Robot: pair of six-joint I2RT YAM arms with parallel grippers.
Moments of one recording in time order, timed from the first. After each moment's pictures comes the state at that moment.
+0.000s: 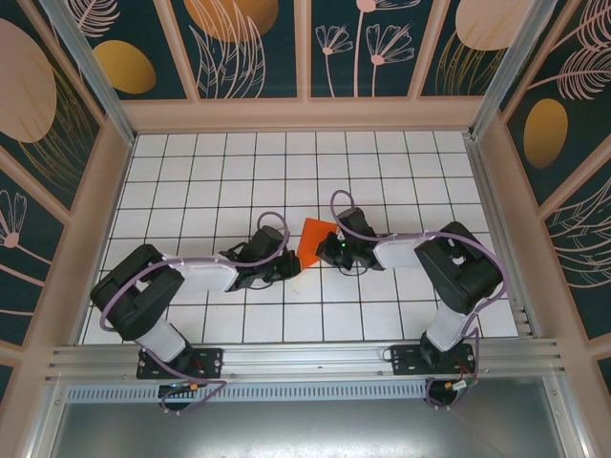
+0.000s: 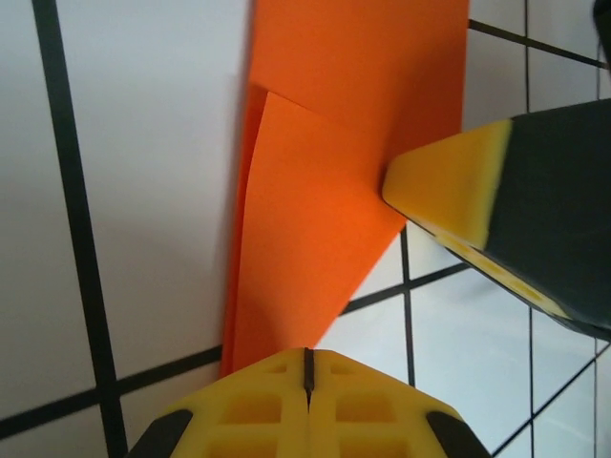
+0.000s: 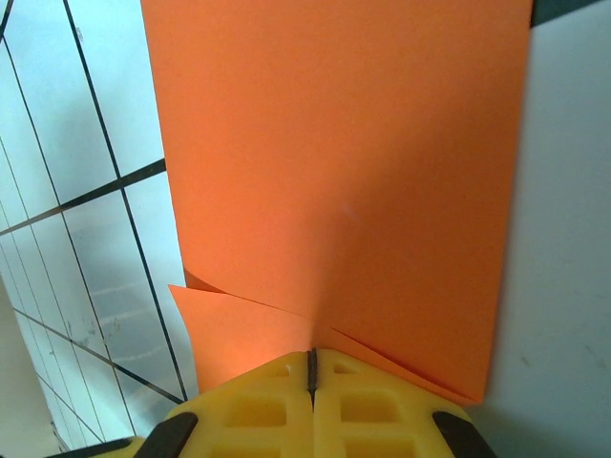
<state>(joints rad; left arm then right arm) -0.77 1.62 0.63 0.15 0.21 -0.90 0.65 1.73 0.72 0.14 -0.34 1.05</state>
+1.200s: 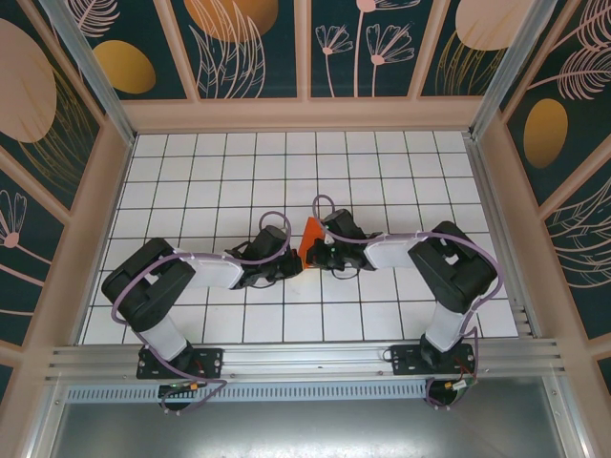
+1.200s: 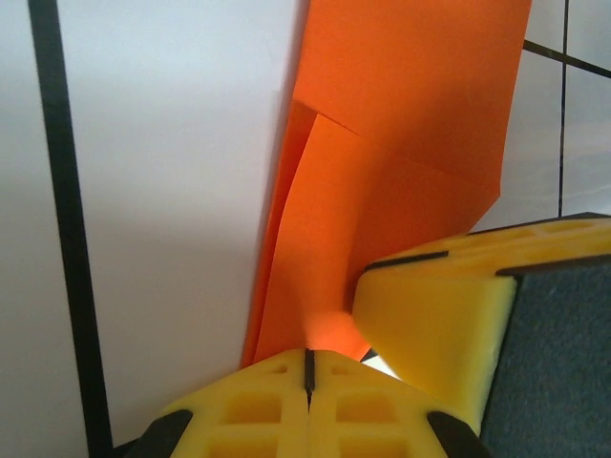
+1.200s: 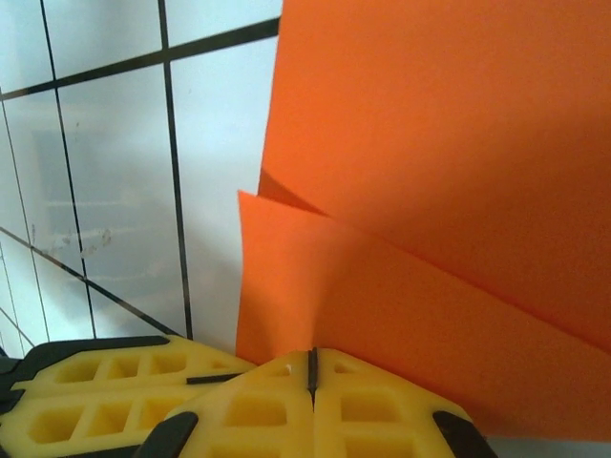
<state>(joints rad) -0.77 1.68 0.64 0.18 0.20 -0.92 0.73 1.76 0.78 0.08 -0.37 0.86</state>
